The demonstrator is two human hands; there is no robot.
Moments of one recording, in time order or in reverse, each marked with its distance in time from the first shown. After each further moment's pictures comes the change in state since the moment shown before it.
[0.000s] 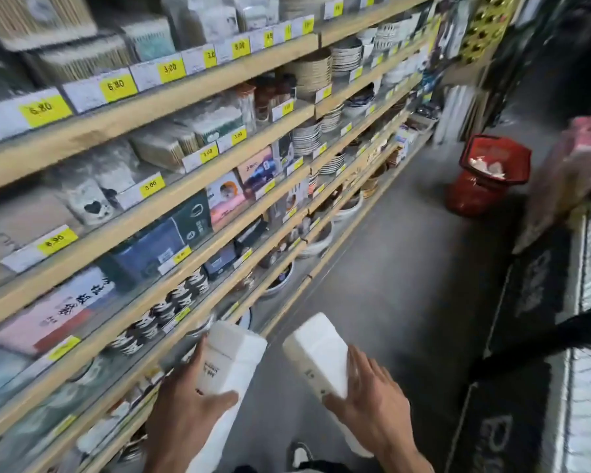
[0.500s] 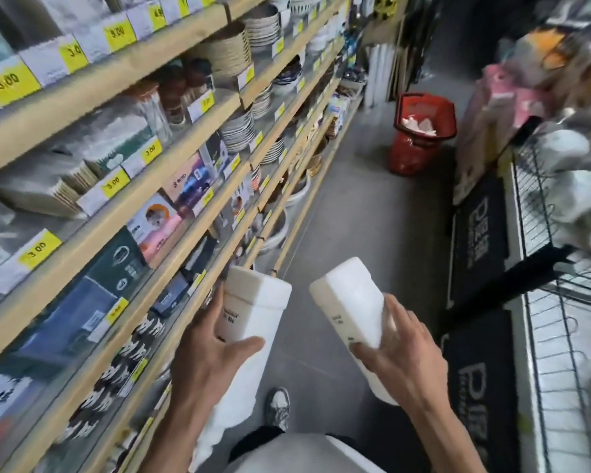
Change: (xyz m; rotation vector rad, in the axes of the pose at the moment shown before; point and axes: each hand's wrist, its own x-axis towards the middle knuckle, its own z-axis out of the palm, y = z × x) left_hand 0.116 0.137 0.009 -0.109 -0.229 0.280; right_hand 0.070 -0.002 -0.074 0.111 0.307 0.330
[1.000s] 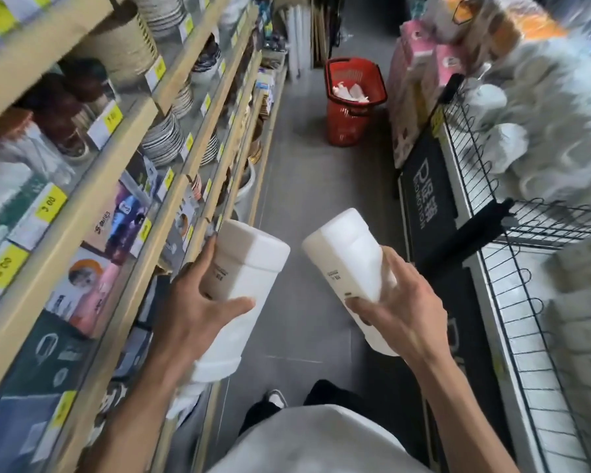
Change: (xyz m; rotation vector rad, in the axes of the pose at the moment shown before) left_hand 0.148 0.069 -0.017 0.020 -0.256 0.224; right_hand 0.077 -0.040 -0.018 0.106 0.188 0.148
